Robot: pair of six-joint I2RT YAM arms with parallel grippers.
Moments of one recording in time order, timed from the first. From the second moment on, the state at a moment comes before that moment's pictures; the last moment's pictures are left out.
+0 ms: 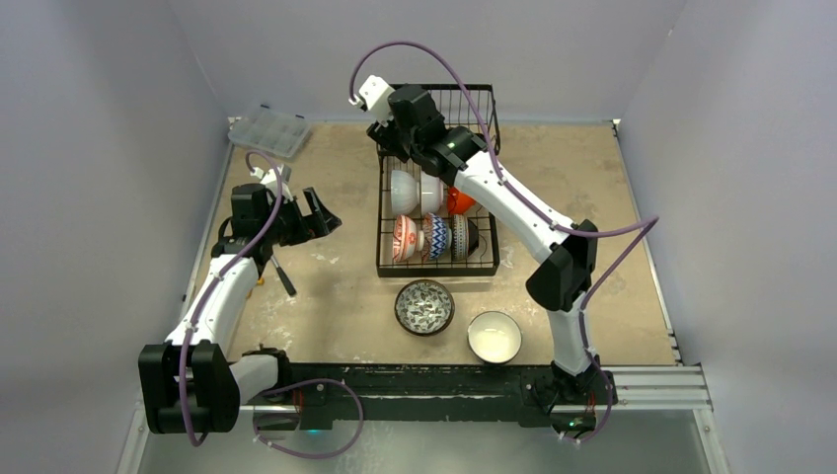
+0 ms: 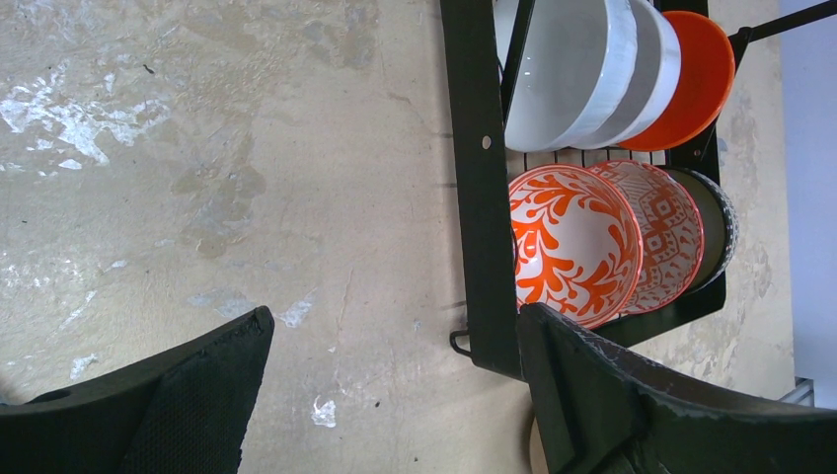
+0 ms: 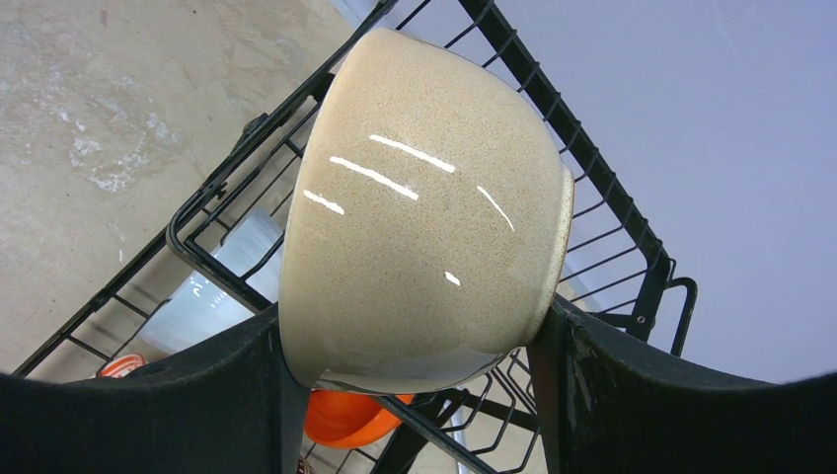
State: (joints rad) left arm 0.02 1.14 0.75 -0.24 0.43 -0.38; right arm 0.77 2.04 2.19 -0.61 0.39 -0.46
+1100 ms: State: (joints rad) left arm 0.02 1.14 0.75 -0.24 0.43 -0.38; right arm 0.76 1.99 2.14 -0.62 0.24 -0.43
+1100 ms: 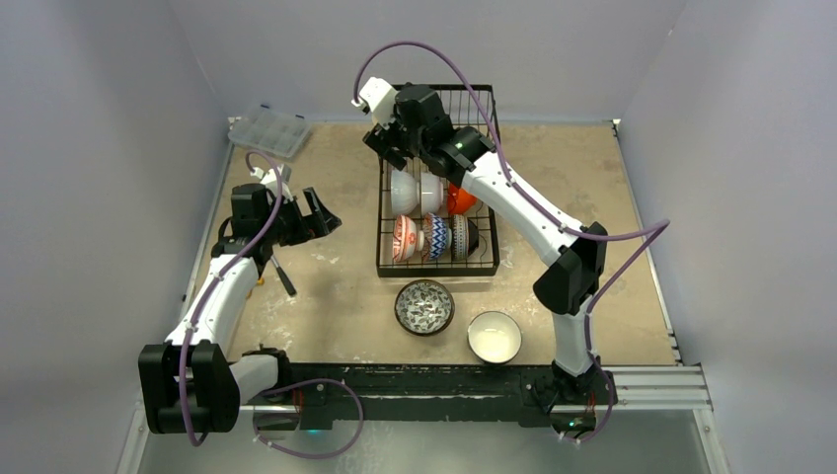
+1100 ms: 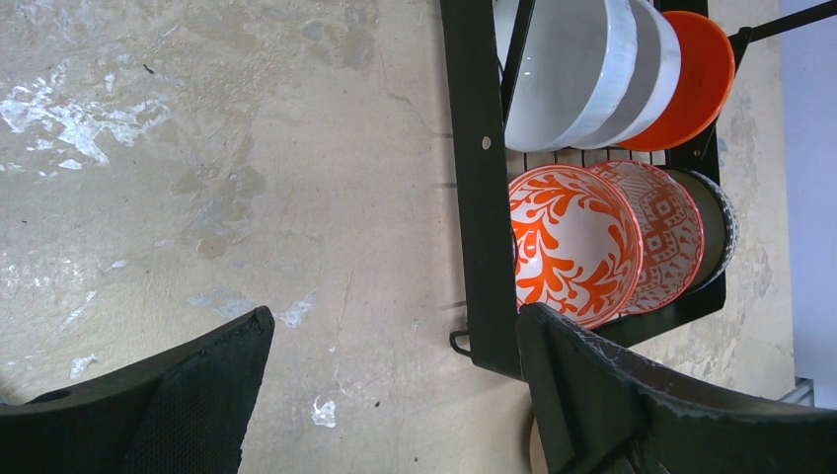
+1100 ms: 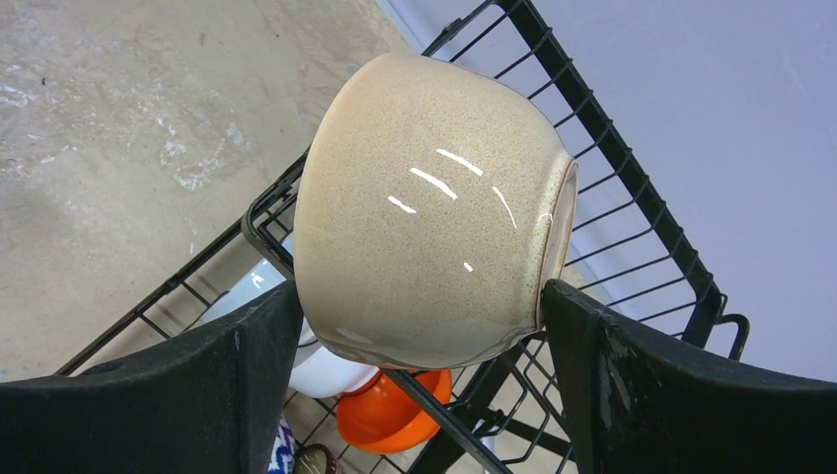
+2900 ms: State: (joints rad) left arm 0.02 1.14 0.75 -0.24 0.43 -0.38; right arm 0.73 2.01 2.18 -0.51 0.50 -0.39
